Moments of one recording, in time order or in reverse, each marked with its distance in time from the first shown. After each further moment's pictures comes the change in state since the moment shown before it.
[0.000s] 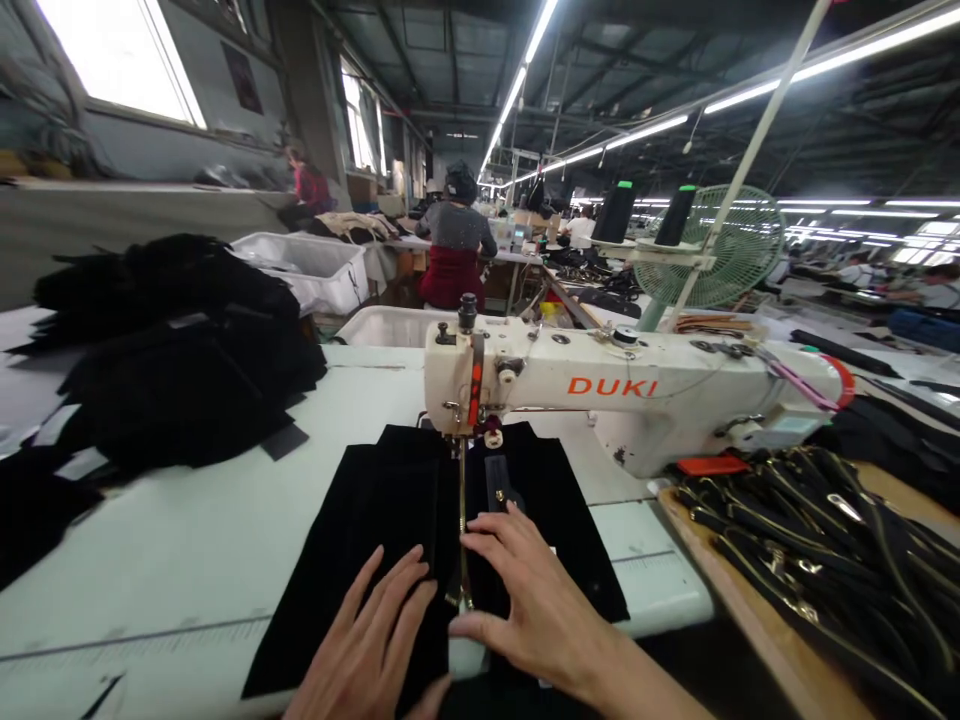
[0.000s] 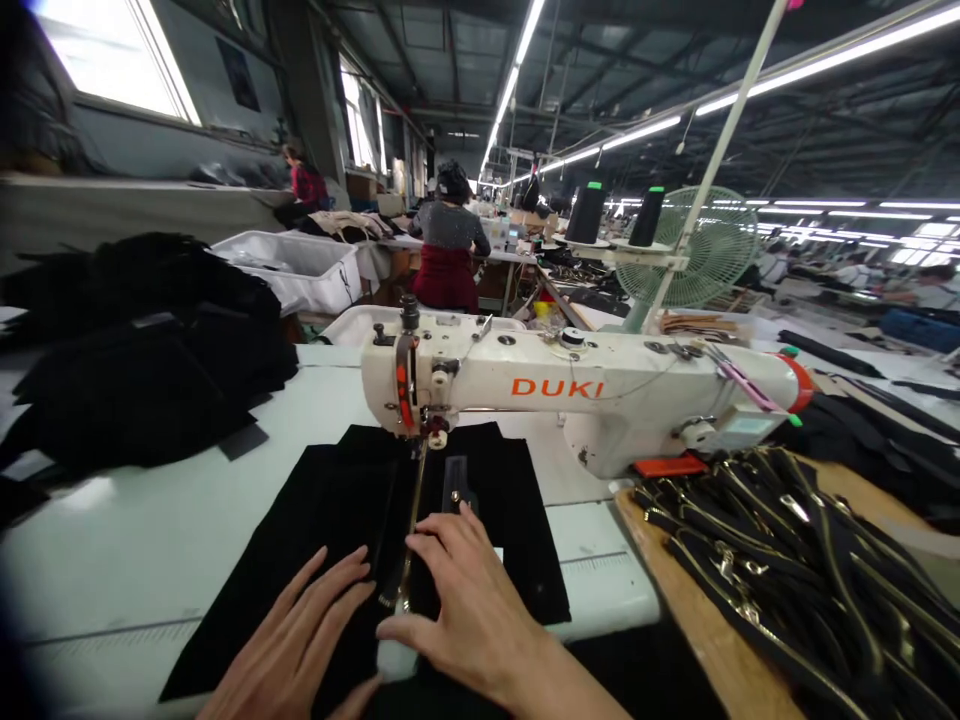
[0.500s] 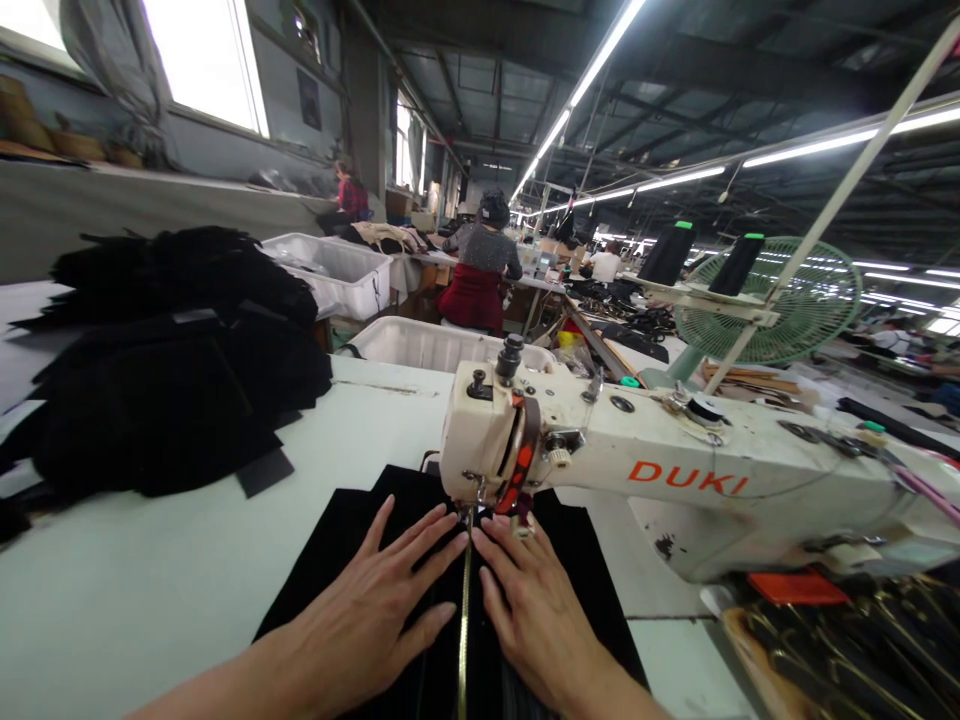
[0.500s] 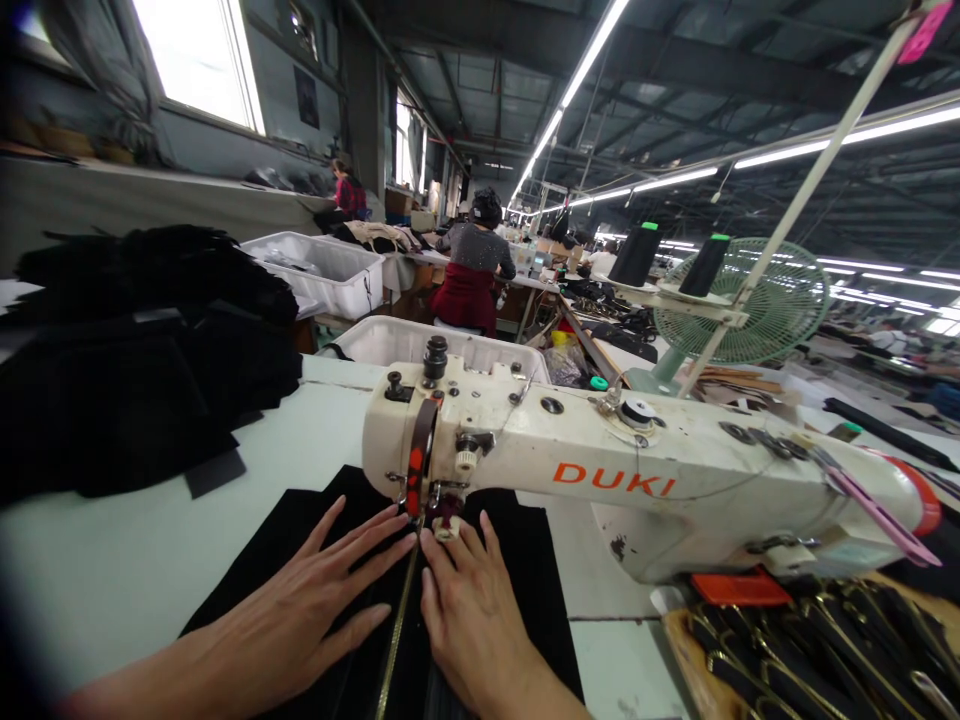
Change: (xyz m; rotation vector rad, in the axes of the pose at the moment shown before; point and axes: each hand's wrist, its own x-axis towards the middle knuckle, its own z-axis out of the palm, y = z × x) left_hand 0.072 -0.086 0.049 -0.200 -0.431 -0.066; right_hand 0.067 0.066 0.025 -0.342 0.192 -0.122
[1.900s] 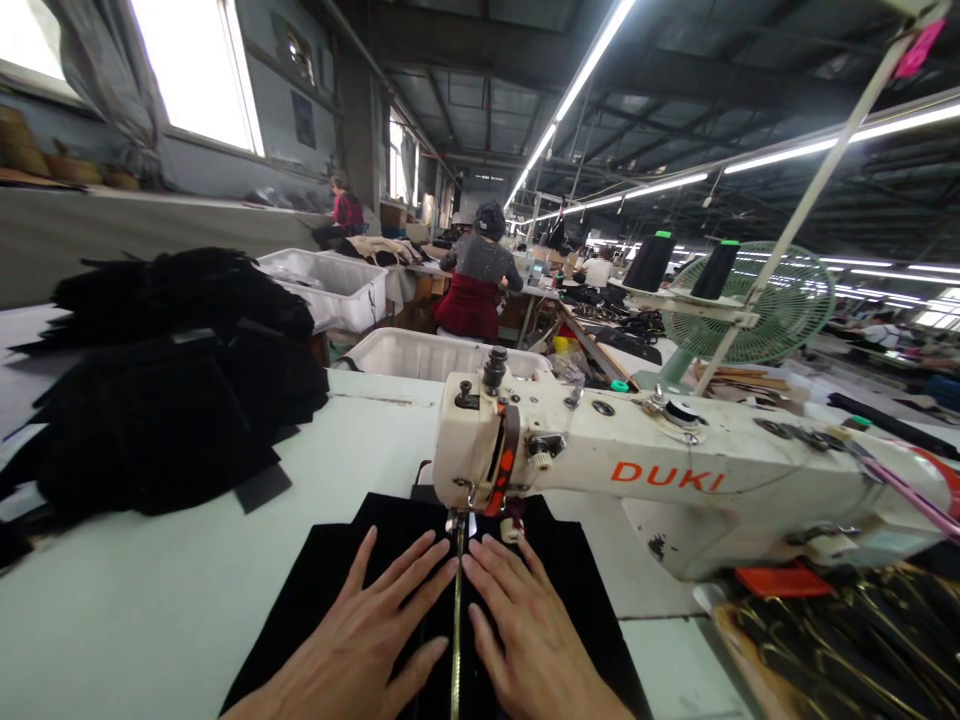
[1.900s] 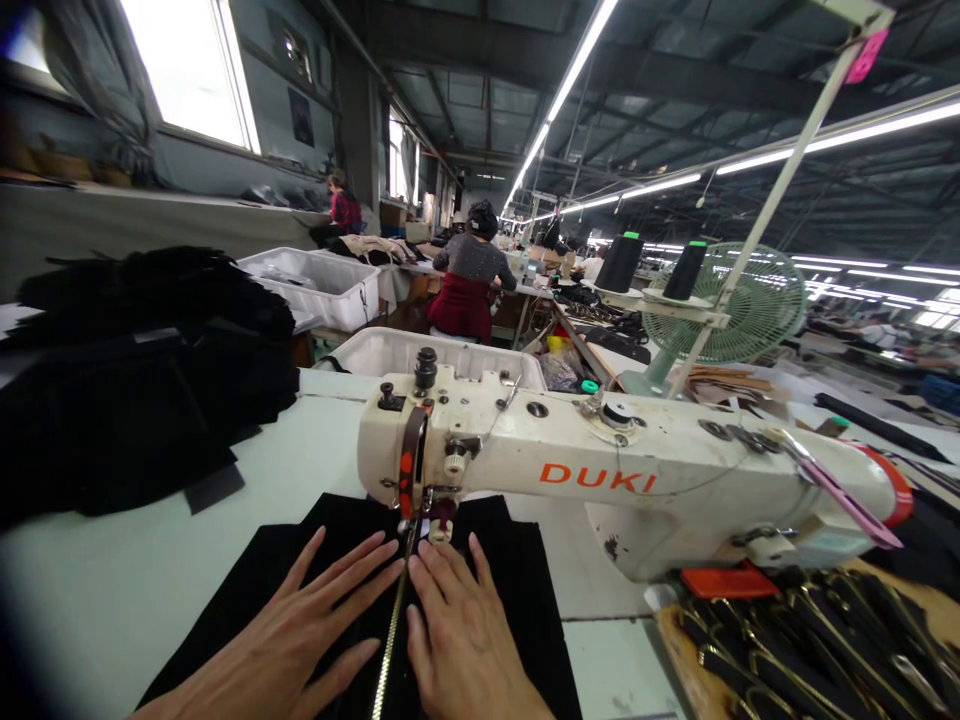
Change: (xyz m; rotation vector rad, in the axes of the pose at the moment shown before) left_hand -0.019 0.017 0.006 0.099 0.089 0.004; right_hand -0.008 -0.011 -0.013 -0.041 0.057 -0.143
